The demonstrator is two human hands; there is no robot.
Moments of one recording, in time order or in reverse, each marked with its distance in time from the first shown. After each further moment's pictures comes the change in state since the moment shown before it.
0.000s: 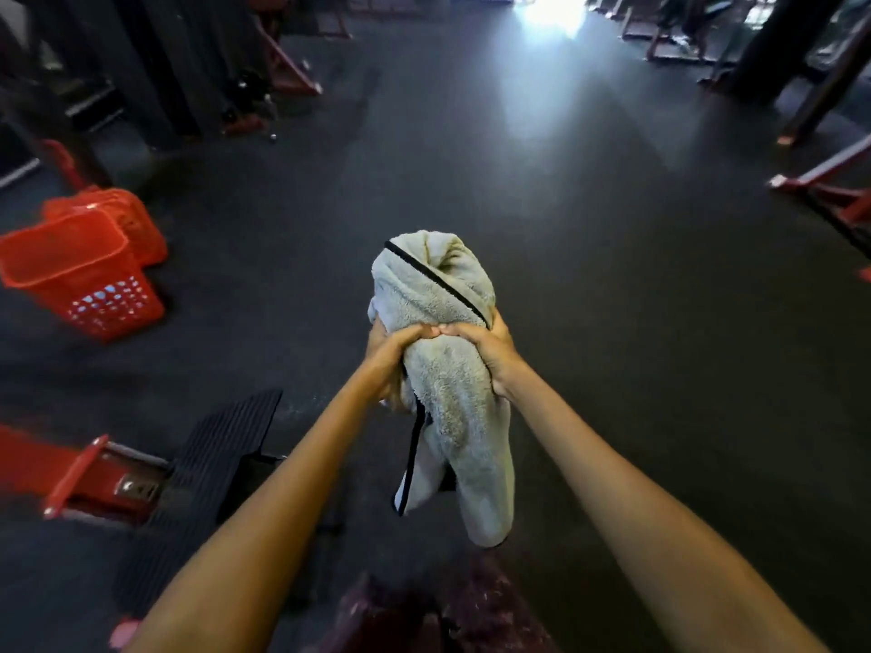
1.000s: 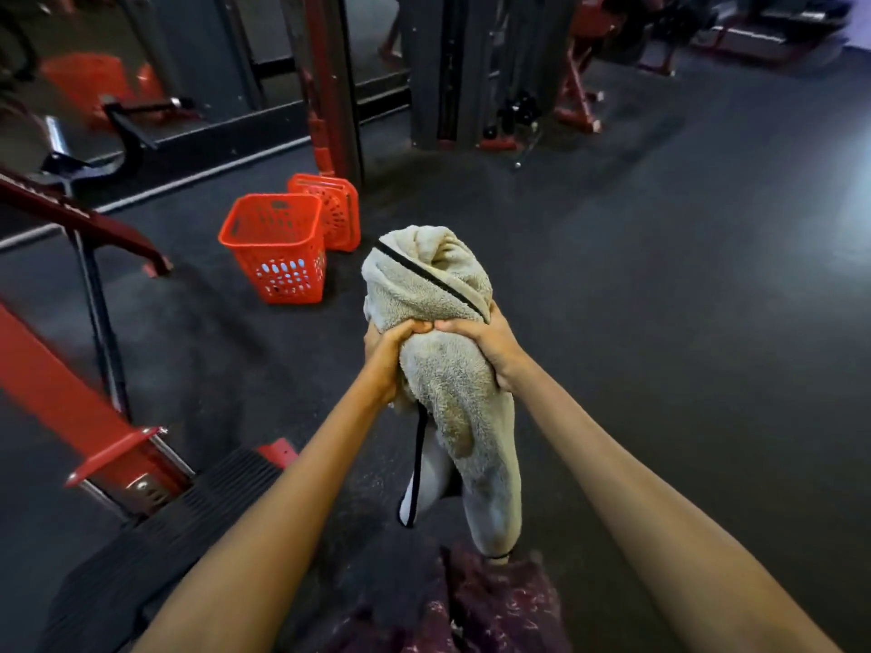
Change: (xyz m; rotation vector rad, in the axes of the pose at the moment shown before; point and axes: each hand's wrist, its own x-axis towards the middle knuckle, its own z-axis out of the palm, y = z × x) left_hand 0.428 0.145 -0.061 -0.247 0.760 0.264; right_hand 0.511 -0.109 0.205 -0.286 -0.757 0.117
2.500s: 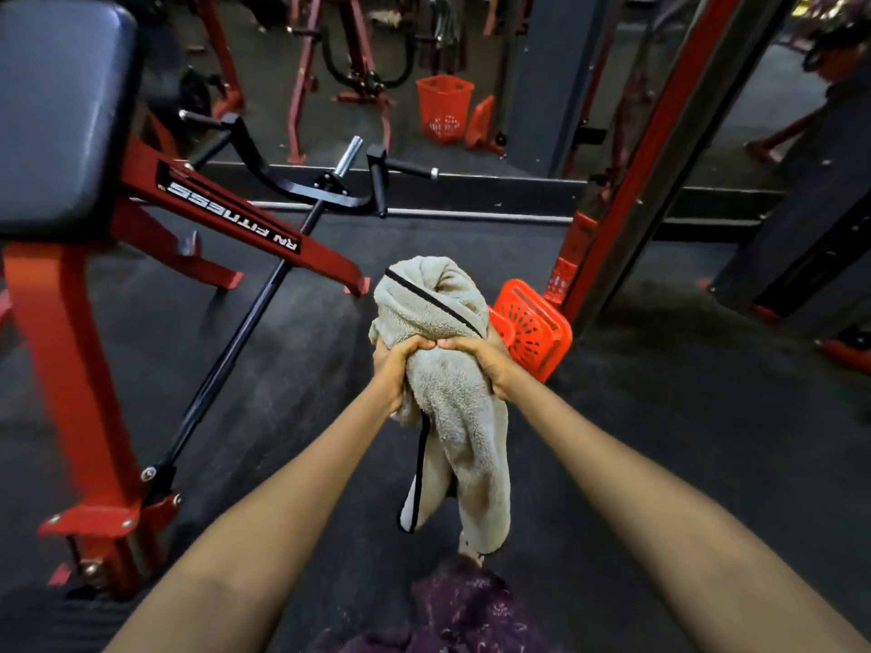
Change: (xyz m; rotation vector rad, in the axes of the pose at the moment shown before) left_hand 0.669 0.171 -0.087 -0.357 0.764 0.140; right_hand 0.736 -0.150 0.284 -0.281 -0.754 0.083
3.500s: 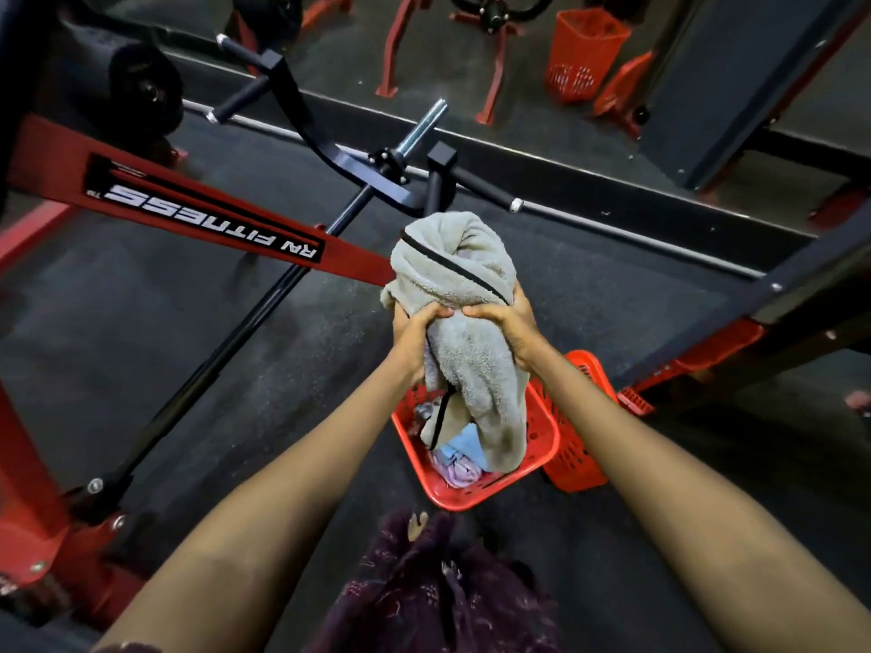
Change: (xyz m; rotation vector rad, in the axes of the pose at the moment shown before) left_hand 0.378 0.098 0.132 -0.259 0.245 0.050; right_hand 0.447 -0.109 -0.005 -0.070 -0.226 0.047
